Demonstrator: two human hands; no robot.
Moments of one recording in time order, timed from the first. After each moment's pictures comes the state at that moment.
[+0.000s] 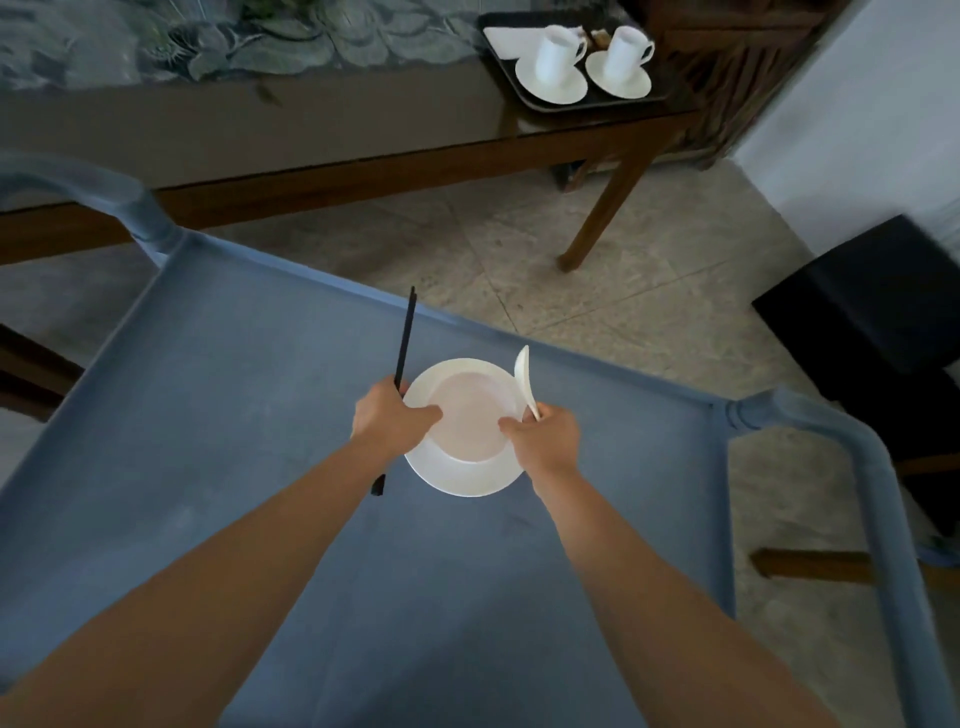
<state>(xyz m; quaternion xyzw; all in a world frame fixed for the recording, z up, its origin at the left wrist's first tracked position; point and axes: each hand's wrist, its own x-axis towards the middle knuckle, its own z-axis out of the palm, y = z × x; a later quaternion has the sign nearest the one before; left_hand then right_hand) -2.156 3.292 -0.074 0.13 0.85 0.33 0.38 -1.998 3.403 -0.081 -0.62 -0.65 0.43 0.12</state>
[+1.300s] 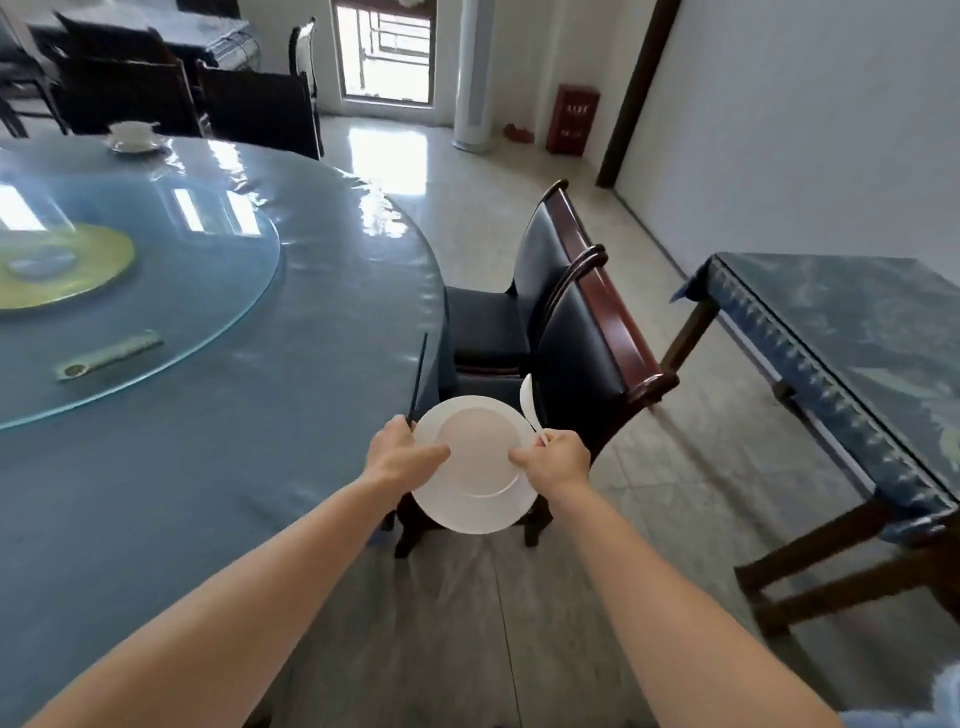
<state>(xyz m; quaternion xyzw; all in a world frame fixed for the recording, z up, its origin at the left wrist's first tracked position) -1.934 2.438 0.010 -0.56 0.66 0.48 -0.14 -2.098 2.547 0.020 0.25 -0.83 0.41 -0.26</state>
